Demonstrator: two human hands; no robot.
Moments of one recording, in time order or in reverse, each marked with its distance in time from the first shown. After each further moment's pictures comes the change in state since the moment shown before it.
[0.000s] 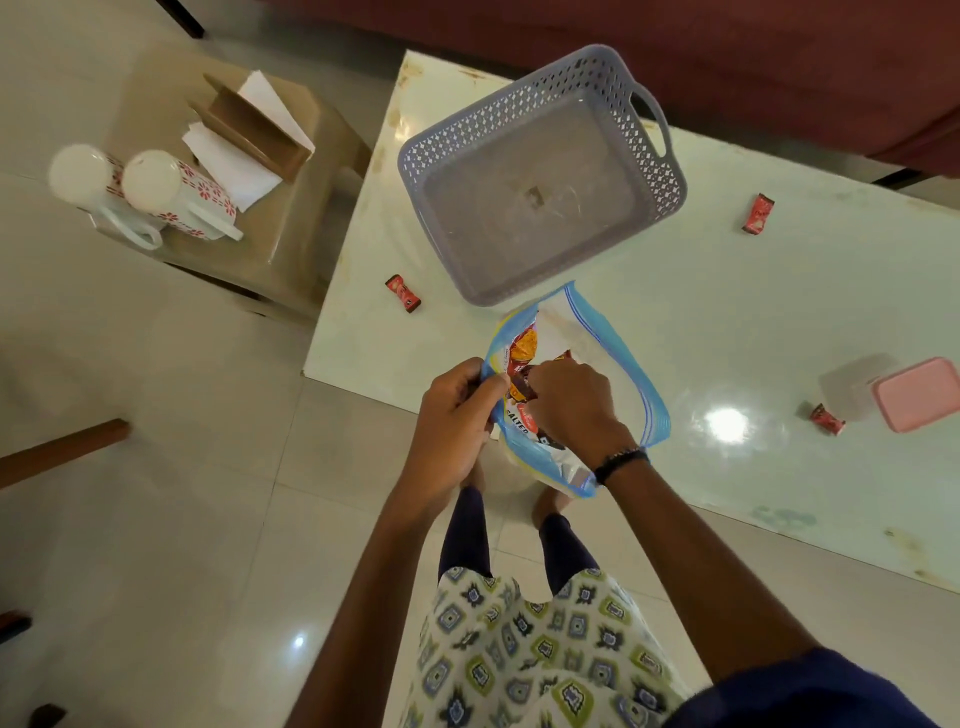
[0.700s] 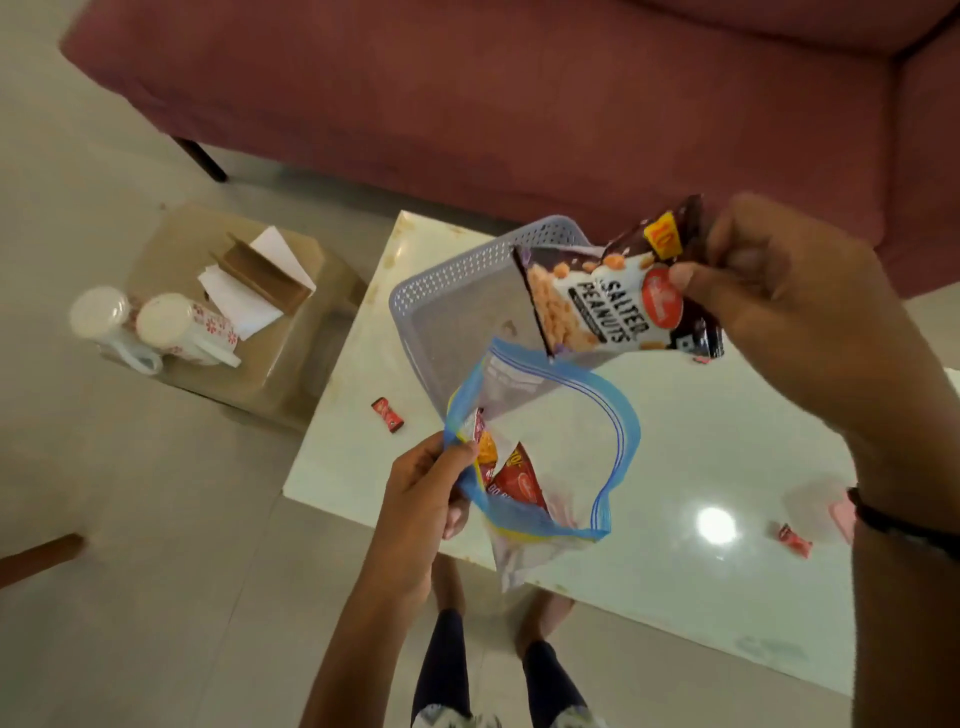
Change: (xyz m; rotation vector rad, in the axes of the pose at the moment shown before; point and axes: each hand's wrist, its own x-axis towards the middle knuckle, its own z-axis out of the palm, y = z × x) left_hand 0.005 0.071 -0.006 -0.319 0.004 0.034; right_hand -0.068 0.048 -0.248 0.491 0.679 -0.218
